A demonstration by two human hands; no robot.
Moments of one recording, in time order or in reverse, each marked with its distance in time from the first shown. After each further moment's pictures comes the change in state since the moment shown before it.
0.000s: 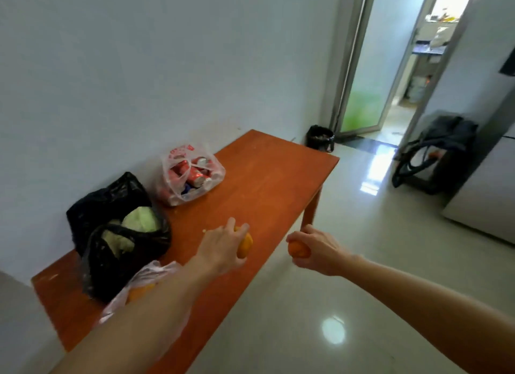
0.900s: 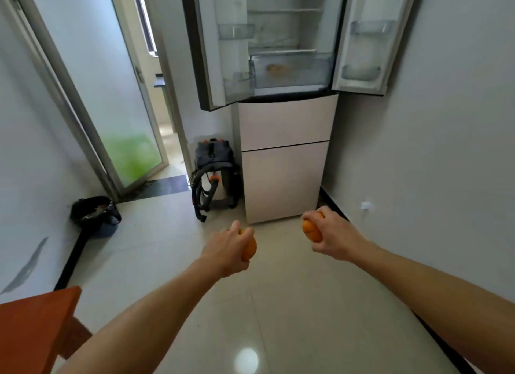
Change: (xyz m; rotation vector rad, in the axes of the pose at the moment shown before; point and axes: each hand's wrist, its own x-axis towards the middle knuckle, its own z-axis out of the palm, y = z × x) left_hand 0.451 0.622 -0.078 0.075 0.101 0.958; right_hand -0.278 0.554 -0.250 -0.162 0.481 0.937
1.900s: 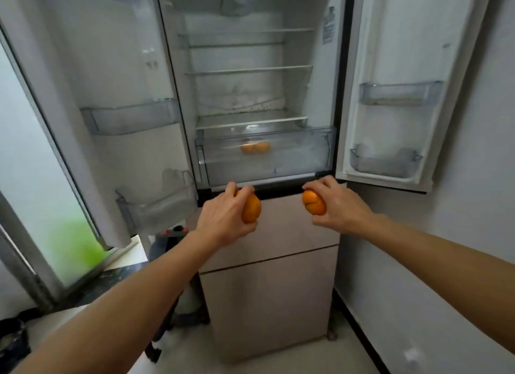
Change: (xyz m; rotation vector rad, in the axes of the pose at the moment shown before) left_hand 0.678 -0.084 -0.172 -0.075 0.476 -0.039; right_hand 0.575 0.352 -0.170 0.004 0.291 -0.068
